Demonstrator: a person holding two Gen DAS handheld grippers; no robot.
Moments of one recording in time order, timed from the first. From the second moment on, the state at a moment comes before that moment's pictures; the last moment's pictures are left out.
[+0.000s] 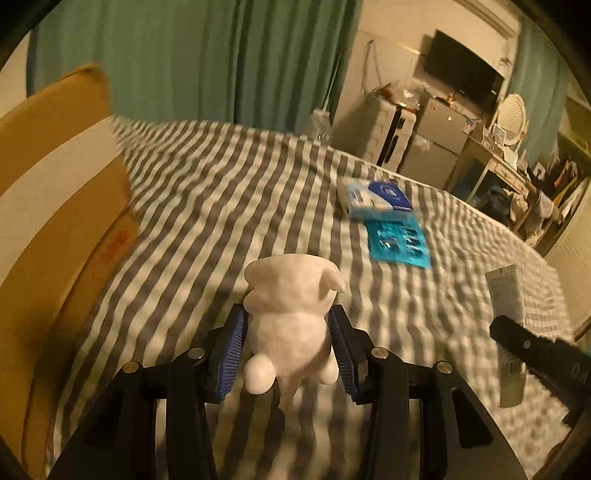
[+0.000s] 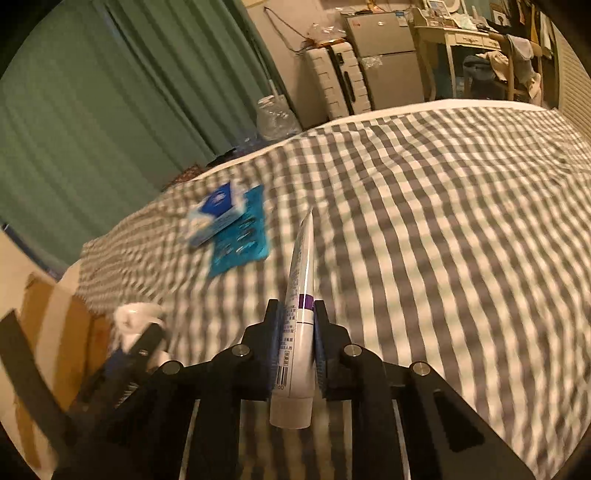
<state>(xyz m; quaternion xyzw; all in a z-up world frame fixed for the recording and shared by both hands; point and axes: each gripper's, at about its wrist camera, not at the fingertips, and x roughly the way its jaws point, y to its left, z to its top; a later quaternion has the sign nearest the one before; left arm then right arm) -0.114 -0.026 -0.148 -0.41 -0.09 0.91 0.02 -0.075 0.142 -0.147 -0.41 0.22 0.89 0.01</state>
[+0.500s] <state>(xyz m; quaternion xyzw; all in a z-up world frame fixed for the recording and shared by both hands) -0.015 -0.117 0.064 -0.35 -0.05 0.94 0.01 -0.017 0.023 0.026 -0.37 0.14 0.91 -0.14</state>
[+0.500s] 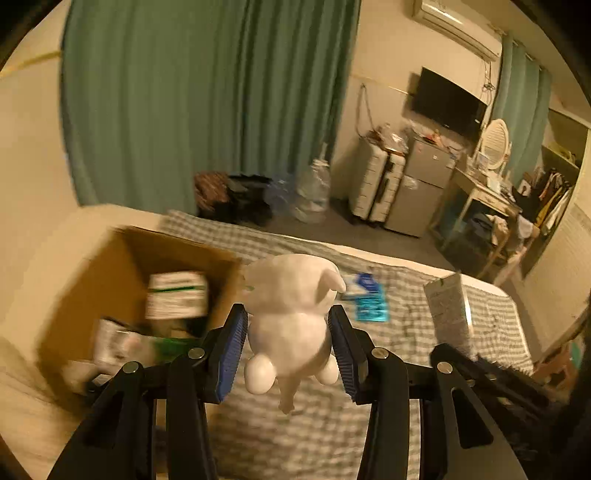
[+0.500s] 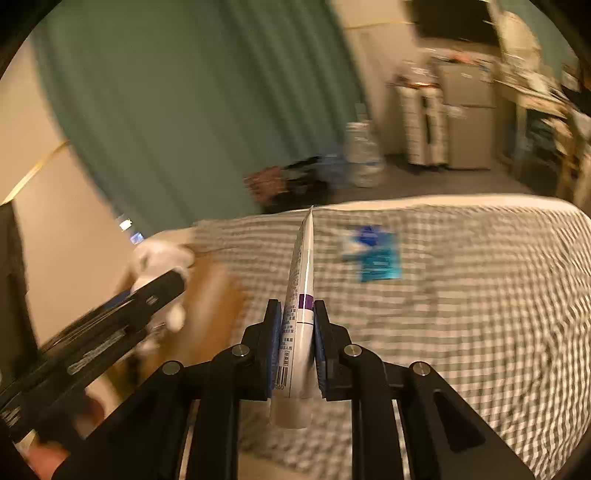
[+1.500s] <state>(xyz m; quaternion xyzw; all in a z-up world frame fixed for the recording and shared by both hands) -0.002 -0.203 0.015 -0.34 -0.07 0.93 -0.09 -0.048 0.015 -0.010 -0.31 0.06 0.95 -0.05</state>
